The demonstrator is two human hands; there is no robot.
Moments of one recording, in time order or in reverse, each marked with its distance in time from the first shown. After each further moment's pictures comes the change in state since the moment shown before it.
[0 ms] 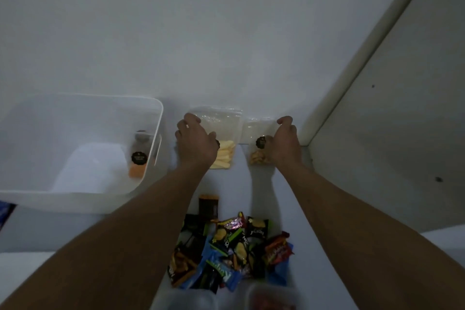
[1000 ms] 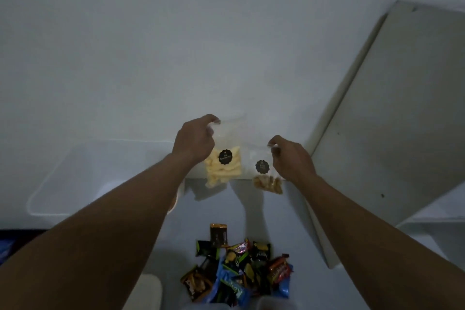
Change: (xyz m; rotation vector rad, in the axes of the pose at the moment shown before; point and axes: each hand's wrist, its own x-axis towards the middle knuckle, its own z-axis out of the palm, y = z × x) left_hand 0.025 0.055 -0.148 -0.066 -0.127 0.413; right_hand -0.048 -0.077 -0.112 -0.242 0.058 -0.359
